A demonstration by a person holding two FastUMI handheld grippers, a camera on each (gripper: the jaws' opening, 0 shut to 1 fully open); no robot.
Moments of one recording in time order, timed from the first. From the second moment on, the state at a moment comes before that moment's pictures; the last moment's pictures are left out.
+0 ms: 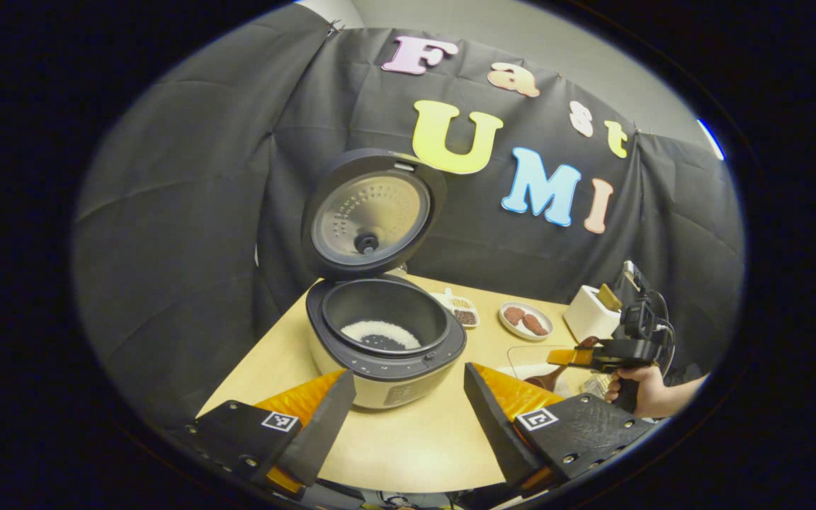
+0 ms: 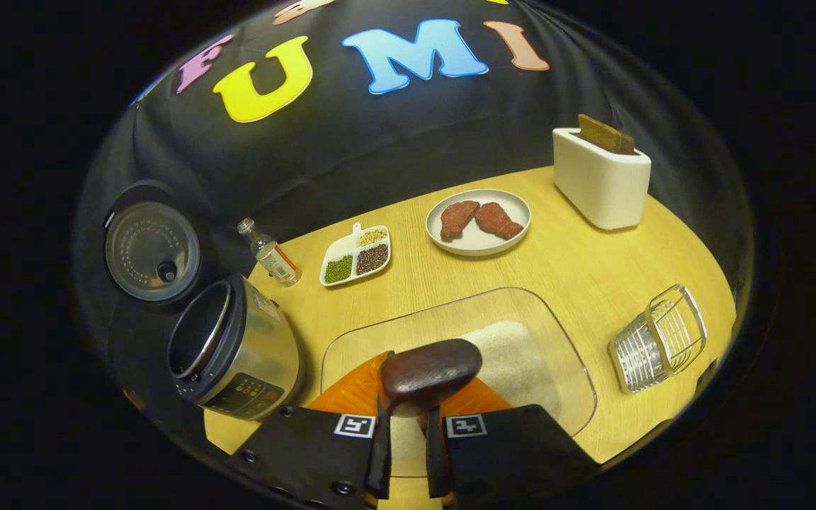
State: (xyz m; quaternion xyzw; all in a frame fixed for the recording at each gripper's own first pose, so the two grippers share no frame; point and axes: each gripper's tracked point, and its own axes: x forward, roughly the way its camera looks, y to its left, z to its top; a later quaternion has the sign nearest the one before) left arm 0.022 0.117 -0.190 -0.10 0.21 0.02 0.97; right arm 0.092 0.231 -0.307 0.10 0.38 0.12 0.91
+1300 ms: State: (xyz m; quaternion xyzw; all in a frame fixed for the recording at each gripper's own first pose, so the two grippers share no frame) left arm 0.041 0.114 -0.144 -0.05 0.15 0.01 0.99; right arm 0.077 0.160 -0.271 0.42 0.42 0.03 0.81
